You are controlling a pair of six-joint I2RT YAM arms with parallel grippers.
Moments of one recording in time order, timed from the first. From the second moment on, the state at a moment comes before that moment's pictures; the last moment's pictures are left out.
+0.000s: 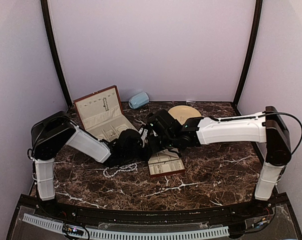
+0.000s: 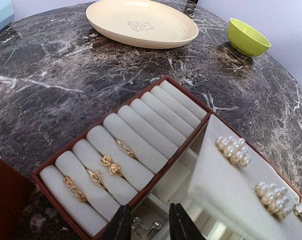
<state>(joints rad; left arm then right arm) -0.88 2.02 0.97 0.53 -0.09 -0.30 1.07 1.84 1.37 -0.38 0.34 0.44</state>
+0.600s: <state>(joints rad) -0.88 1.64 0.67 0.60 -0.19 -0.31 1.06 1.83 1.37 -0.38 0.34 0.45</state>
